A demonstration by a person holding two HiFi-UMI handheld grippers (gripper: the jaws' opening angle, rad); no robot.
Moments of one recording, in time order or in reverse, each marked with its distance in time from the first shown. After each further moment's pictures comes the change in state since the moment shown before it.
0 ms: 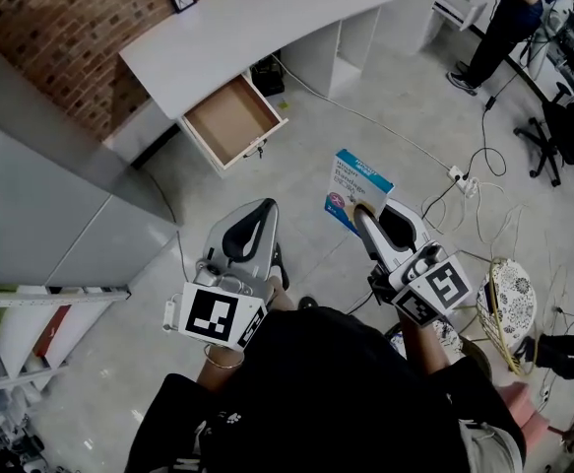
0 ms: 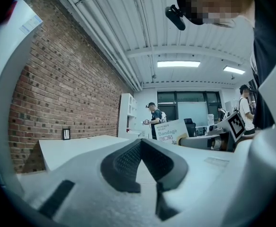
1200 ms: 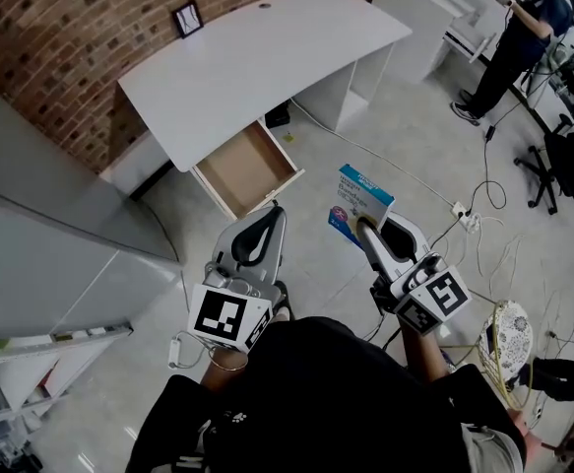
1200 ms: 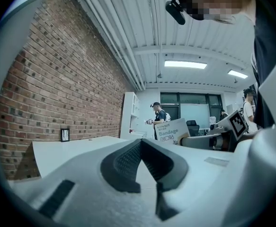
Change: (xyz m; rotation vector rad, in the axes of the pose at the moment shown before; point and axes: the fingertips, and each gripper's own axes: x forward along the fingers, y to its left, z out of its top) left arm 0.100 0.156 0.009 -0.028 -0.006 -0.028; right arm 0.167 -0.064 0.008 -0.022 0.045 -0.022
